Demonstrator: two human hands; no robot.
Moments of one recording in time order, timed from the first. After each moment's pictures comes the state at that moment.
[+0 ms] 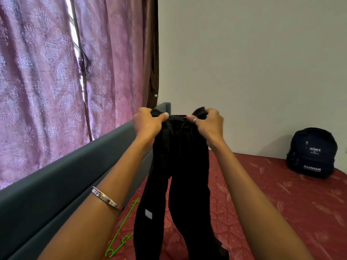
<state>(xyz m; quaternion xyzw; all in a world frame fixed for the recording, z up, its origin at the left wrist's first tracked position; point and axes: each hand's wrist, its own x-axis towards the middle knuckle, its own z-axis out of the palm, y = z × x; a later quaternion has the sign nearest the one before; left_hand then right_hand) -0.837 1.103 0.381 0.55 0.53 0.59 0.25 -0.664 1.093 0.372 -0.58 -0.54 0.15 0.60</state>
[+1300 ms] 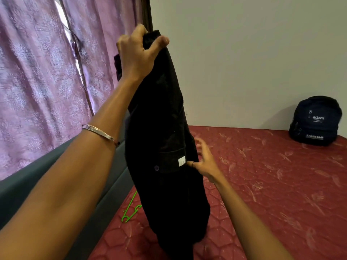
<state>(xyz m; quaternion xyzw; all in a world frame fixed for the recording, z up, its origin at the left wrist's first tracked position) -0.831 1.061 0.471 0.67 0.41 0.60 -0.14 -0.640 1.029 0.176 -0.52 -0.61 0.32 0.50</state>
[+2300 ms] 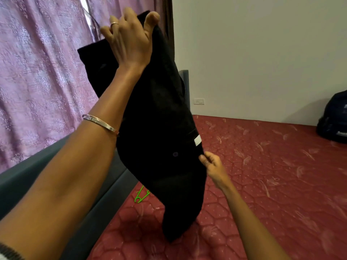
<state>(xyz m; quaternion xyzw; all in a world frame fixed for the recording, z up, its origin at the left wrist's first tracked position) -0.861 1.041 0.470 0.56 0.62 0.45 -0.30 -0.655 1.015 0.131 -0.45 -0.58 0.44 0.52</state>
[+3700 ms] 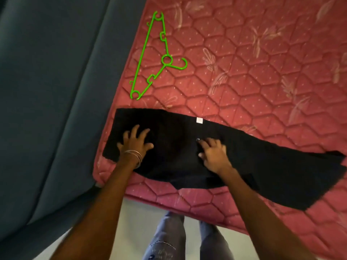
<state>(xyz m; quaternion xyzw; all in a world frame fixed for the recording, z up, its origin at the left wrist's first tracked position) -1.082 1.062 -0.230 0.62 0.70 -0.17 0.31 -0.800 1.015 -0.242 -0.65 -0.68 0.31 -0.14</state>
